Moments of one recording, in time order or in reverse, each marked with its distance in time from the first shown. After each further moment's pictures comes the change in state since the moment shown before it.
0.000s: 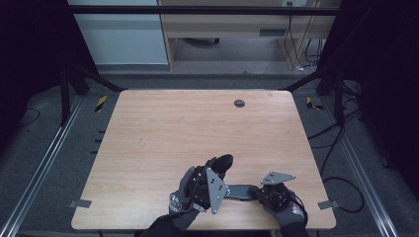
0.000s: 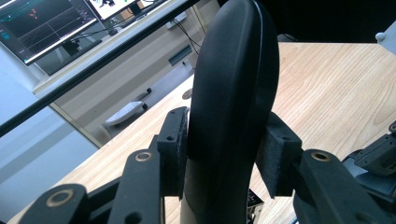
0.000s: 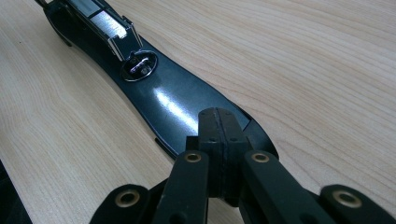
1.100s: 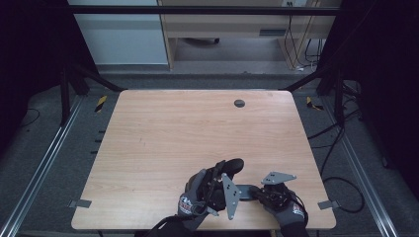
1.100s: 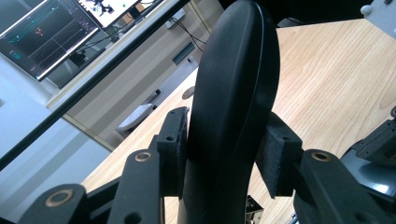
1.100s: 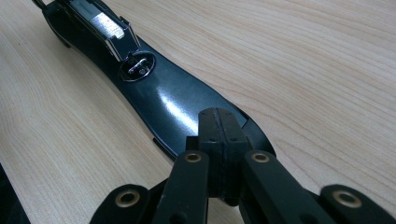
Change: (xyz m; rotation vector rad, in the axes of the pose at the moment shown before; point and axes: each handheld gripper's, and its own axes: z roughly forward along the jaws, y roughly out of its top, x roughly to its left) left arm -0.027 0.002 0.014 0.027 0.030 0.125; right arm -0.002 0.000 -0.001 0.011 -0.006 0.005
